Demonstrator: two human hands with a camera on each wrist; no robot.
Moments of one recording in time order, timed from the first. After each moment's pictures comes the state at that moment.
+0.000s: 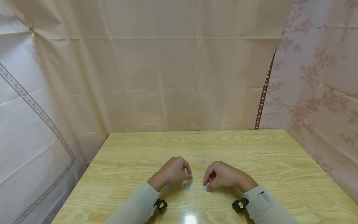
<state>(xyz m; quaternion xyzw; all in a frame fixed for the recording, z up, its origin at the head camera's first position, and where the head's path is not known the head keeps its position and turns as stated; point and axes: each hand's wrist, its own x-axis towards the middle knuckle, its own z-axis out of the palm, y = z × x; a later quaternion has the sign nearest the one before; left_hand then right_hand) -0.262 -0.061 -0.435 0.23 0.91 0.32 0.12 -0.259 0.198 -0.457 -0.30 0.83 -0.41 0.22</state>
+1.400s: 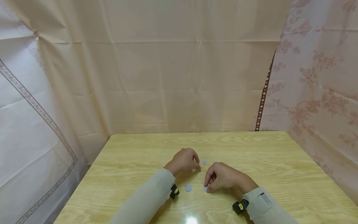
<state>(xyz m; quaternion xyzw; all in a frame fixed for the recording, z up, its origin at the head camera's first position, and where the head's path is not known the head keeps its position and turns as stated) -0.308 -0.020 -0.435 0.20 0.93 0.27 0.11 -0.263 0.200 -0.458 -0.30 0.83 -0.40 0.22</state>
